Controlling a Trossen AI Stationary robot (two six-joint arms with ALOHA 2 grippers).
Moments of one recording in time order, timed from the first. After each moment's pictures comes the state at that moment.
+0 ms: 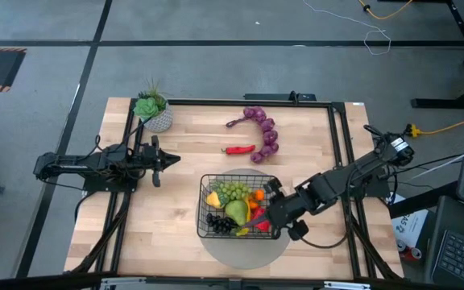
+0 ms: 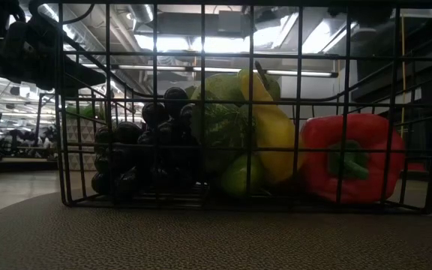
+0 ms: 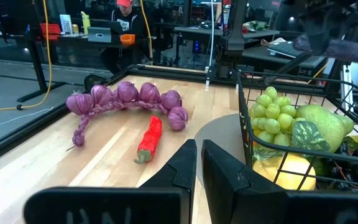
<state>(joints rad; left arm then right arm) 0.03 0.03 0.01 0.04 -0.19 -0.07 0.50 1.62 1.47 -0.98 0.15 -0.09</state>
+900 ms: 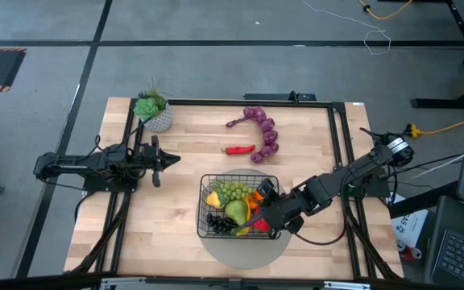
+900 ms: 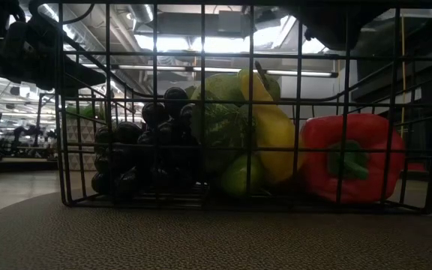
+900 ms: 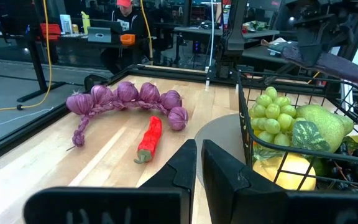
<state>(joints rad) 0.03 0.03 0.01 0.04 -0.19 -0.07 0.50 1.62 1.35 -0.84 0.27 -0.40</state>
